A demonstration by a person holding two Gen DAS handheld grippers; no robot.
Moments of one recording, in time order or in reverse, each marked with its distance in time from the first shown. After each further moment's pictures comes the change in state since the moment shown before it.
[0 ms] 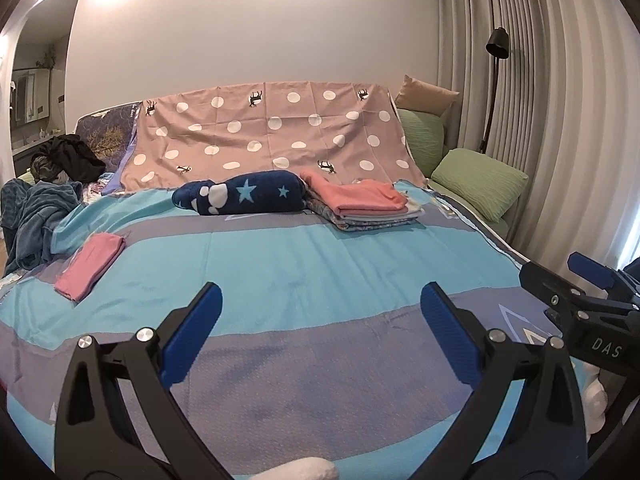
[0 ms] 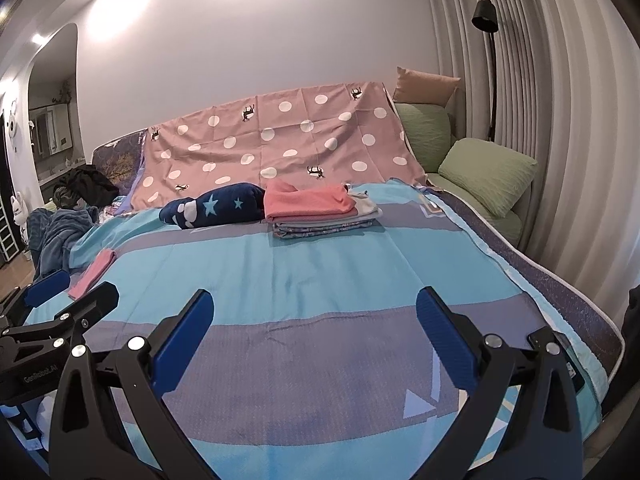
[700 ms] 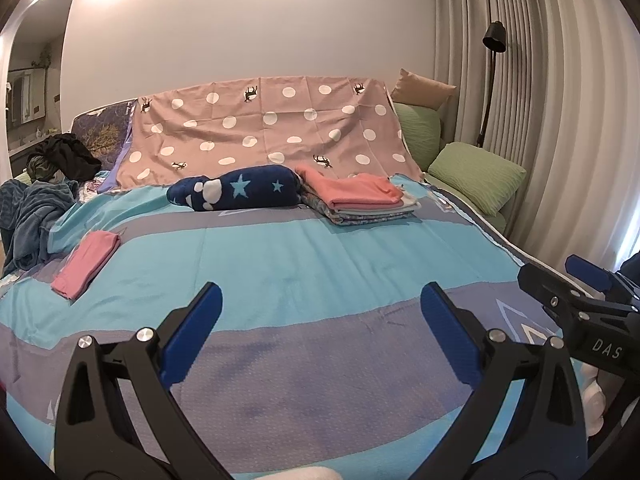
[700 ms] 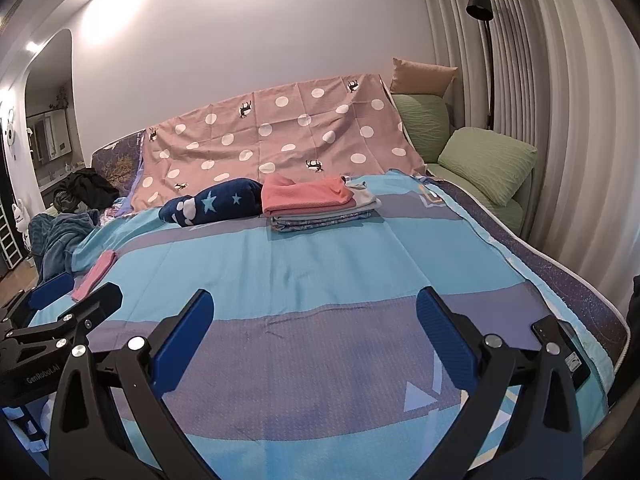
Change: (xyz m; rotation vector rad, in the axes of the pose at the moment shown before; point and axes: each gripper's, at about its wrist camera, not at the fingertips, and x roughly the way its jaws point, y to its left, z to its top) left arm 0.008 -0.006 -0.003 0.010 0.019 -0.010; right arm 0.002 -0.005 -0.002 0.023 0.016 0.008
